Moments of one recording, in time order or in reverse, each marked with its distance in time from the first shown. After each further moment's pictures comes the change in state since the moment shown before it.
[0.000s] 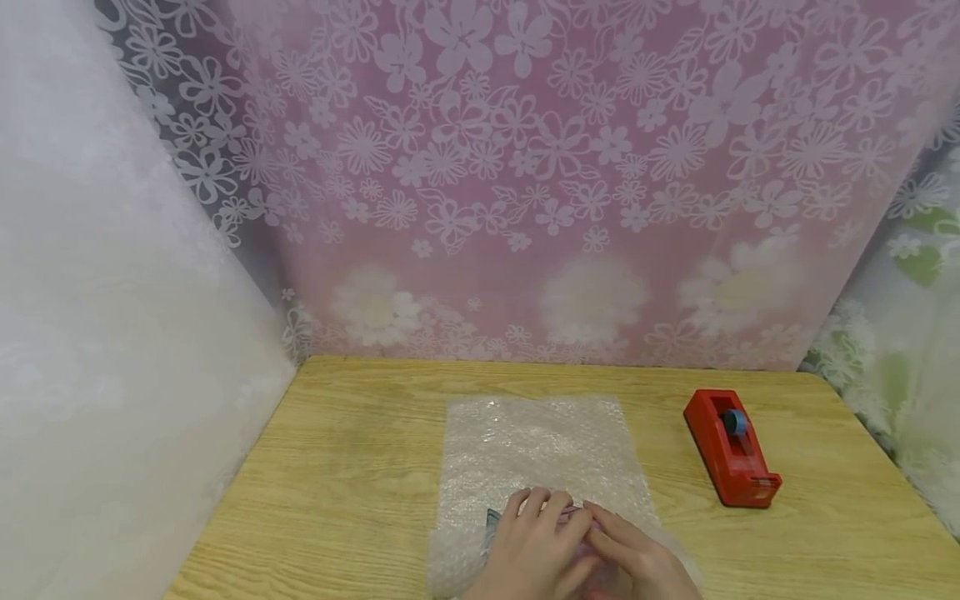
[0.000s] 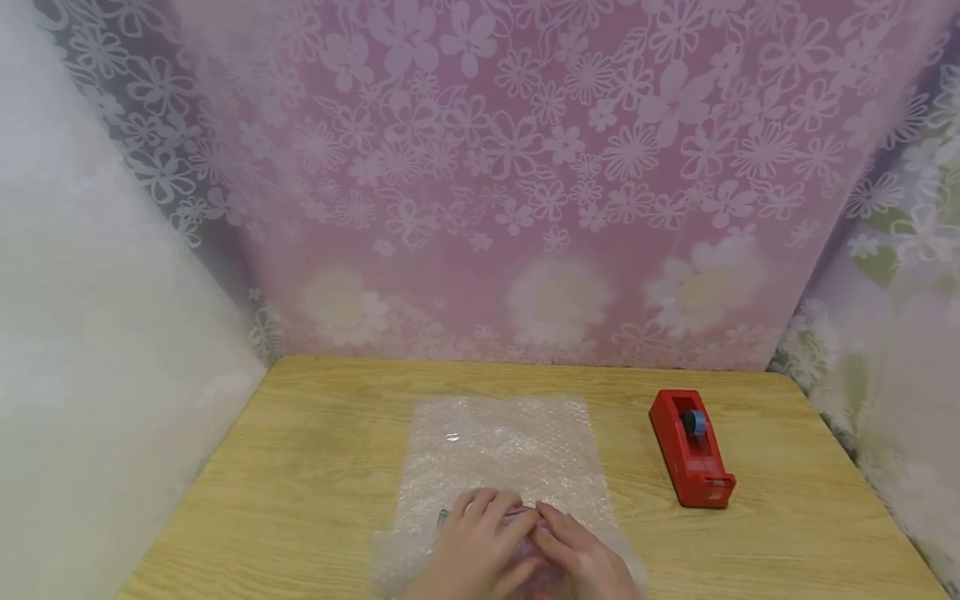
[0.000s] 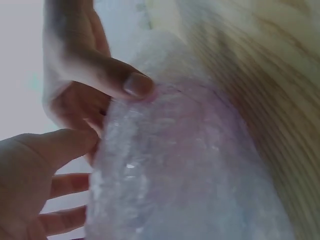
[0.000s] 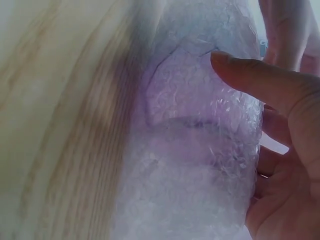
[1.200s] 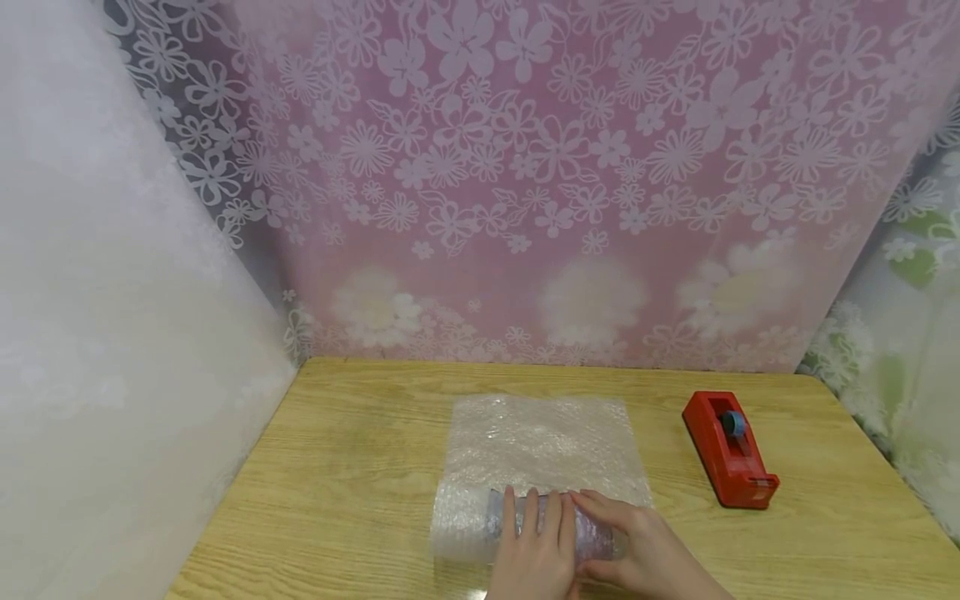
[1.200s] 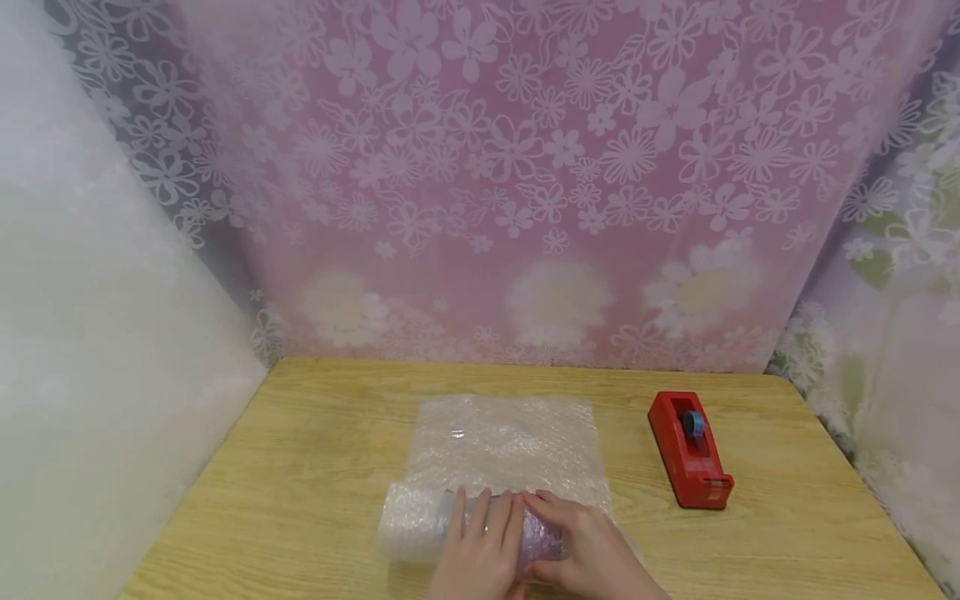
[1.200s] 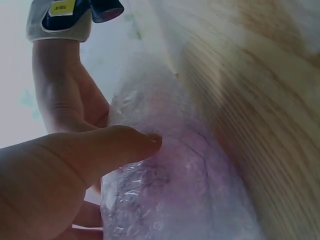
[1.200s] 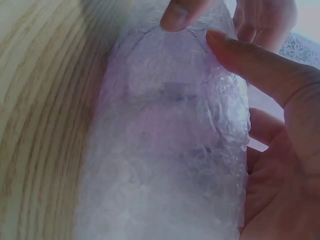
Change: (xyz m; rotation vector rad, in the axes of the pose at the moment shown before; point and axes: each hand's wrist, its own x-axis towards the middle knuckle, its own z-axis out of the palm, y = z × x) left_hand -0.015 0.019 0.006 0.336 -0.212 -0.050; right_hand 0.030 0.005 -0.019 0.201 -0.305 0.265
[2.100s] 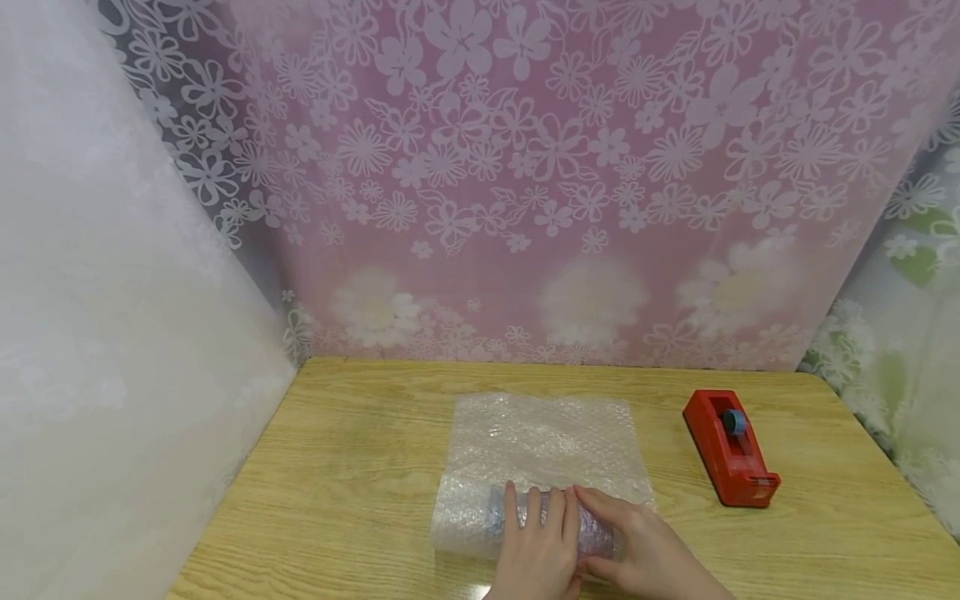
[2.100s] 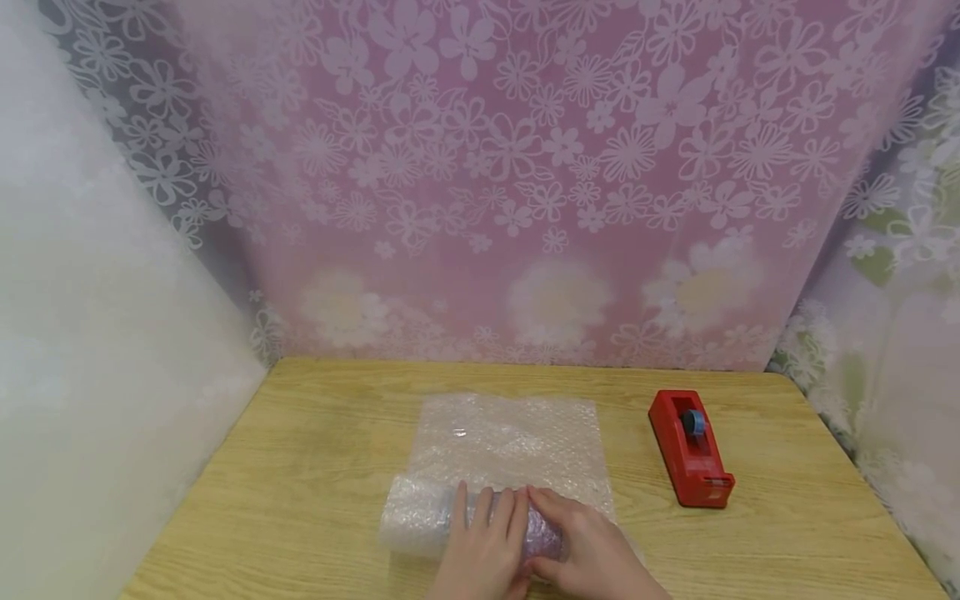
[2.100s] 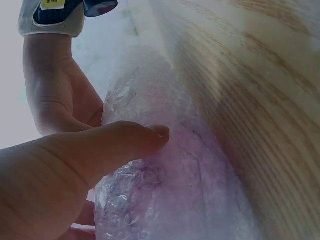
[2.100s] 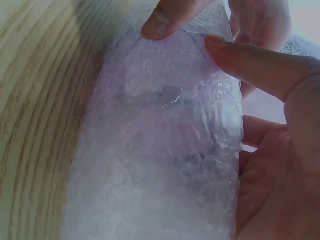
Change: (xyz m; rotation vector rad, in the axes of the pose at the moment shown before) left_hand 0.009 0.000 -0.002 -0.026 -0.119 -0.008; right_hand 0.003 -0.001 -0.001 -0.063 -0.024 0.010
